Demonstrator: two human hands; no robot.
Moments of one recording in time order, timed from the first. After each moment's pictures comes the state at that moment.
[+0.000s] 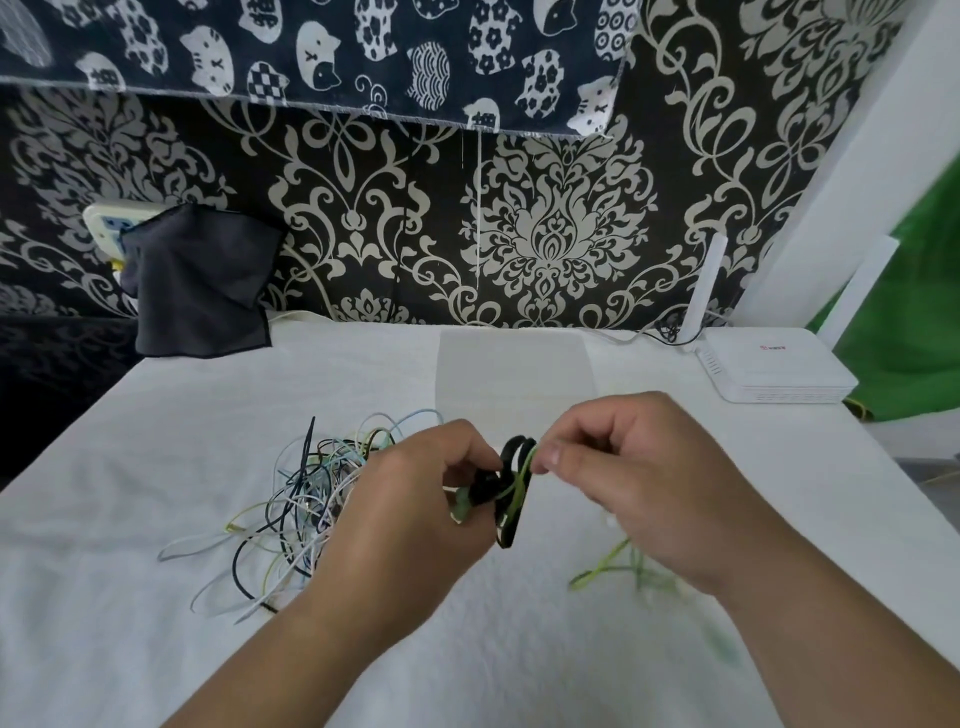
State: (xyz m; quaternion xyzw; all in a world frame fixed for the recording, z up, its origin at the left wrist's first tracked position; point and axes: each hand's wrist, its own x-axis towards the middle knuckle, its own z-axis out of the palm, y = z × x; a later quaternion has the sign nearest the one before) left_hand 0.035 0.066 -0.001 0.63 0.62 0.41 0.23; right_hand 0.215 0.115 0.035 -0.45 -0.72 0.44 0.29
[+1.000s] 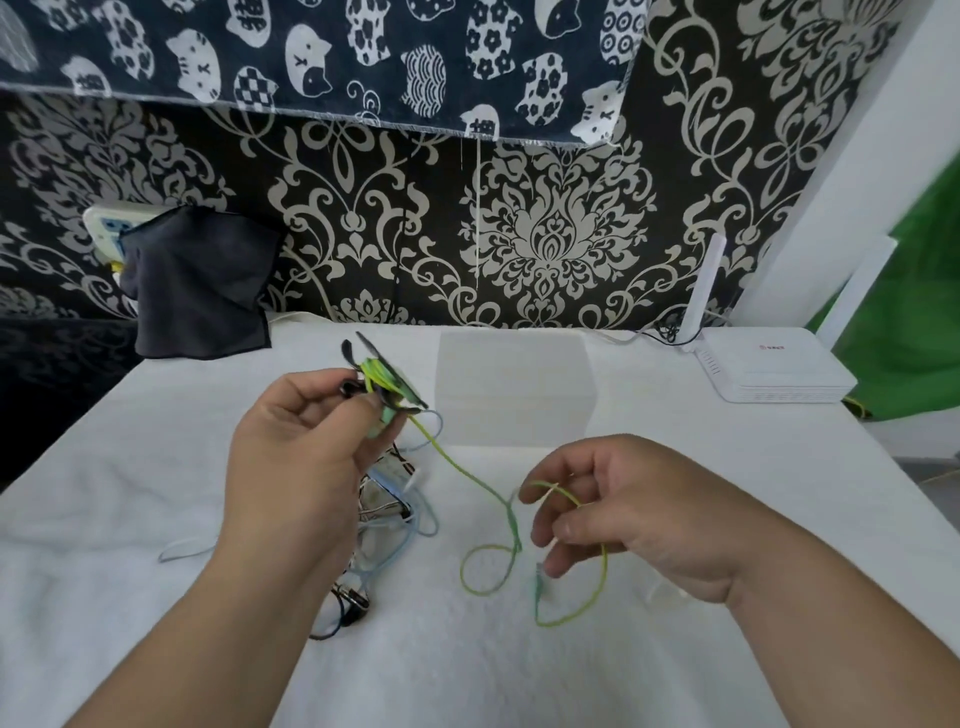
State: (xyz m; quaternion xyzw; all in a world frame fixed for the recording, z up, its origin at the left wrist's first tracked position) left_hand 0.004 0.085 0.011 0.24 0.47 0.75 0.41; right_hand 0.223 0.123 0.018 -0.46 -0.60 0.64 0.15
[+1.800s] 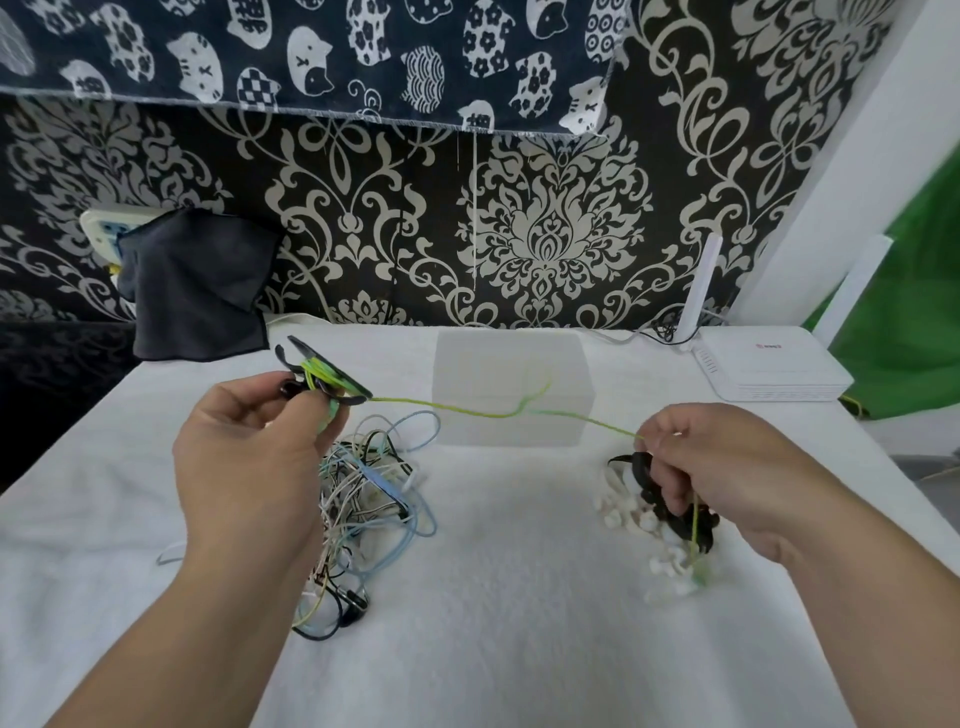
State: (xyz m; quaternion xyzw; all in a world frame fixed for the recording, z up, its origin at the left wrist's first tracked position) left_hand -0.011 0.088 0.008 0.19 0.53 0.78 0.29; right_hand 0.262 0.148 0.016 -0.65 -0.57 0.44 0.23
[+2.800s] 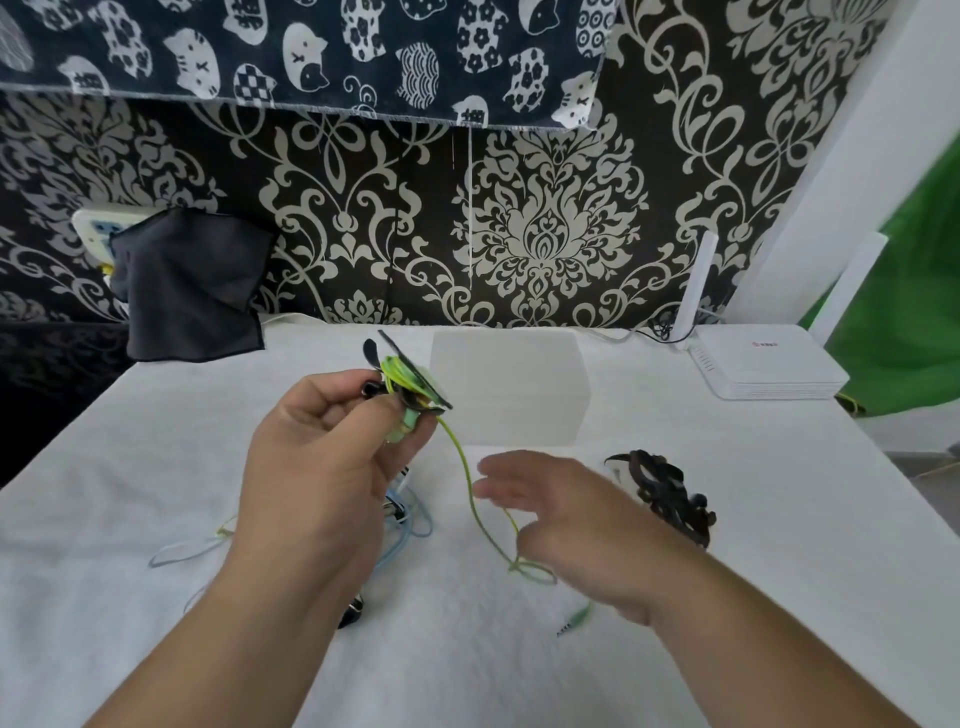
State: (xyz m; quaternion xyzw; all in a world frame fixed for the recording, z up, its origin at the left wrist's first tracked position) left_hand 0.026 0.083 0.020 0.23 0.44 0.75 0.43; right_hand 0.195 0.114 -0.014 -0.49 -0.66 0.55 0.14
